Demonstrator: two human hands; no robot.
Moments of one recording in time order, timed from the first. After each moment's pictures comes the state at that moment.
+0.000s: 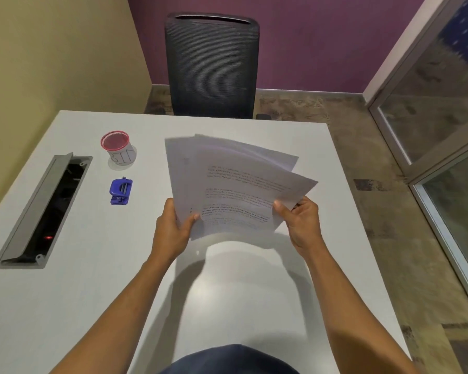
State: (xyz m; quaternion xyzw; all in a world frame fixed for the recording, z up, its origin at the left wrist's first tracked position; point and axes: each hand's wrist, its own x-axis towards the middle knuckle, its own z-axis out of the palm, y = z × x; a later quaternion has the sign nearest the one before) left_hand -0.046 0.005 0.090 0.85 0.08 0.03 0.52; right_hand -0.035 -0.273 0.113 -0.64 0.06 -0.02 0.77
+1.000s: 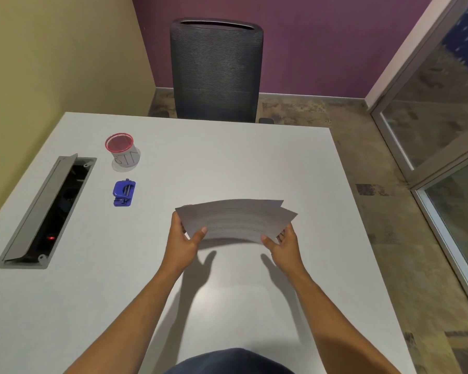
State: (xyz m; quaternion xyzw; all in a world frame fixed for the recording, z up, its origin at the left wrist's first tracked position) left_hand -0.063 -0.008 0.074 0.75 0.10 0.01 0.65; right_hand -0.069 -0.252 0.062 -0.74 0.14 0.05 0.66
